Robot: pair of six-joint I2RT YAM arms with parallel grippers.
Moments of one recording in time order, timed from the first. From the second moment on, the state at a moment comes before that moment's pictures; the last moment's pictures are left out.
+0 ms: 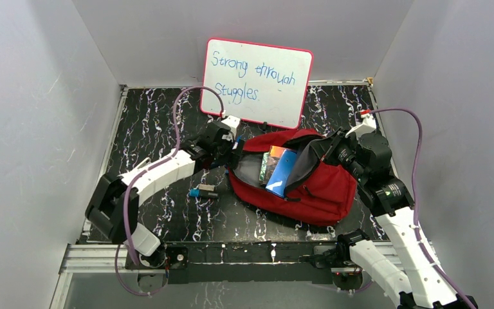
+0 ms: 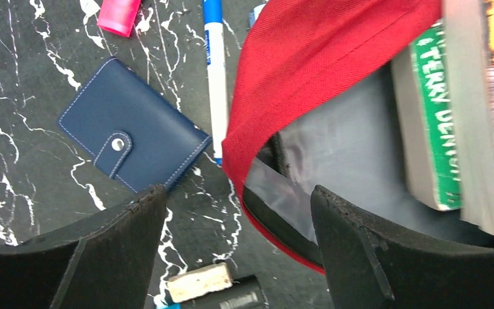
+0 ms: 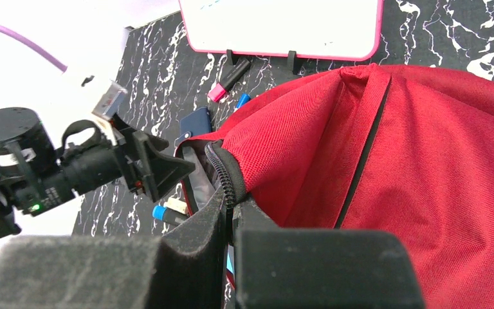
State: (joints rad) left arm -0.67 1.49 1.04 -0.33 -0.15 -0.16; right arm 0.35 0.72 0.91 -0.47 -0.09 0.60
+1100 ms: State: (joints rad) left arm -0.65 1.69 1.58 -0.54 -0.14 -0.04; right arm 0.35 0.74 0.94 -0.48 -0.09 0.58
